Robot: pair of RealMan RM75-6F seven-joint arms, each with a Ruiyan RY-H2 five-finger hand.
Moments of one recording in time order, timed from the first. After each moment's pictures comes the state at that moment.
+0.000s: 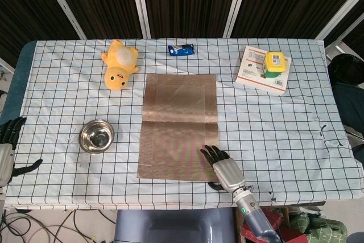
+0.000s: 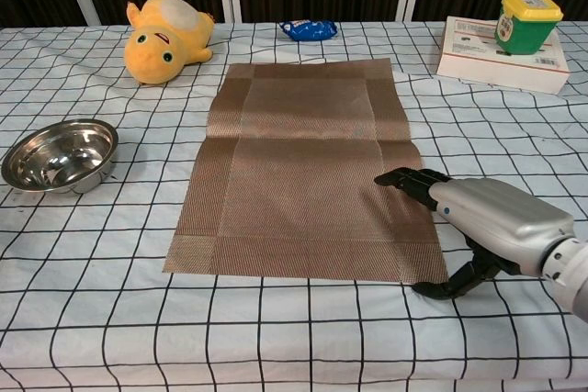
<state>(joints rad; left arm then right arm) -0.12 -1.09 -0.08 -1.77 1.38 1.49 0.08 0.39 -1.69 0.03 -1.58 -1.34 1.12 -0.45</state>
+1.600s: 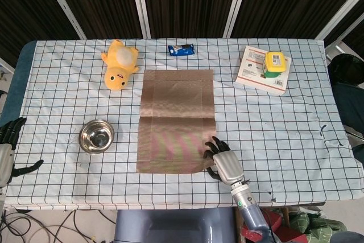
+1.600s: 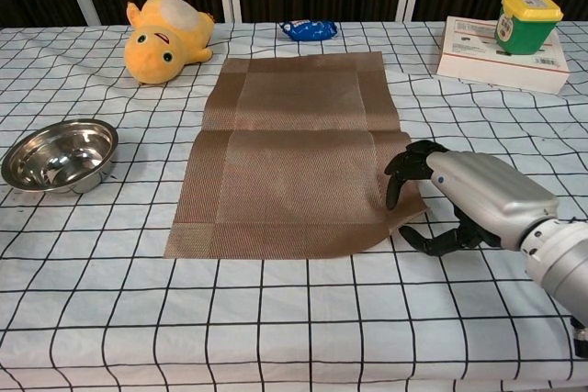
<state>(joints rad) -0.11 -1.07 -0.09 -1.79 1.38 1.46 0.04 0.39 -1.81 0.07 -1.40 -1.44 1.23 -0.31</state>
